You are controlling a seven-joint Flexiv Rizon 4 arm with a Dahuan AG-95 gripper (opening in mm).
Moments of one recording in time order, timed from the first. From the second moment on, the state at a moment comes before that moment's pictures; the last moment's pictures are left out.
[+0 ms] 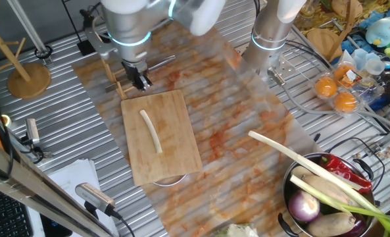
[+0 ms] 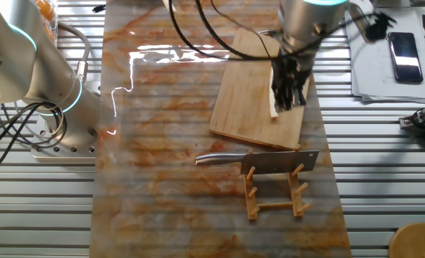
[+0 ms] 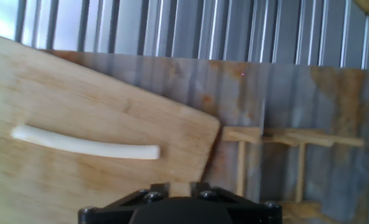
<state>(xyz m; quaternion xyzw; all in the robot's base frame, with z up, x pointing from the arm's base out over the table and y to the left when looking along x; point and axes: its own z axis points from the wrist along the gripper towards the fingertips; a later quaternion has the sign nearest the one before) 0.514 -0.043 0.145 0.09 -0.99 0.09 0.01</state>
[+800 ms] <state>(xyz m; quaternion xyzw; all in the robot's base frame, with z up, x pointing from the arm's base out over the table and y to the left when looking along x) 0.529 -0.076 0.121 0.08 -0.98 0.16 0.02</state>
